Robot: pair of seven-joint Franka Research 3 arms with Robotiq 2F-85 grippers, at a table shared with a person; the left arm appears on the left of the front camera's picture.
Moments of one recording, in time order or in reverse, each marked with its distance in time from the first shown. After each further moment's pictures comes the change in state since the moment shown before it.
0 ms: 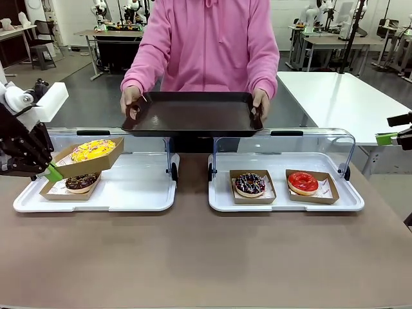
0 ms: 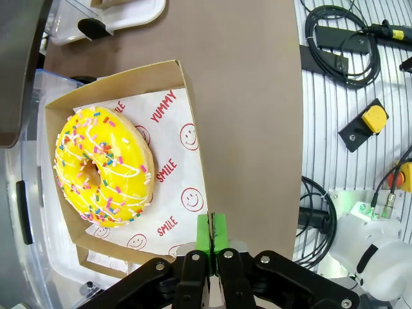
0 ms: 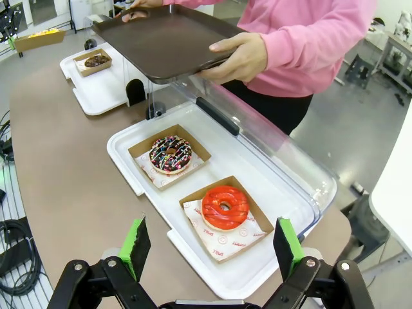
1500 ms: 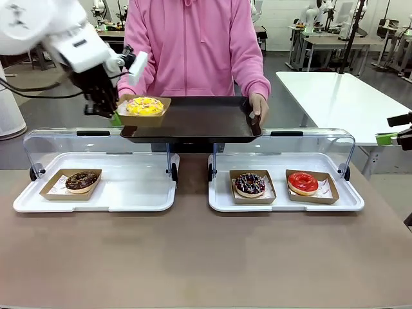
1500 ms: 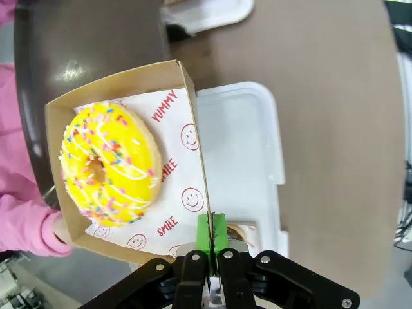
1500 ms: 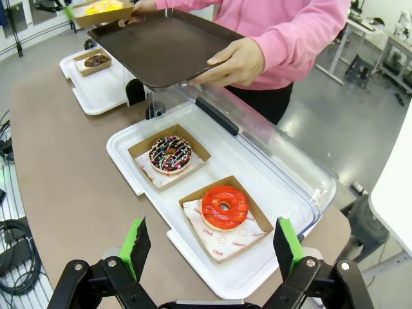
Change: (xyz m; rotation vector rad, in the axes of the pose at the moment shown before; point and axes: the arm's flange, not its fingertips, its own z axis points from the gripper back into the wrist) left arm 0.120 0.152 -0.030 0.136 0.180 -0.218; right arm 0.000 0.000 0.000 -0.001 0.001 0.001
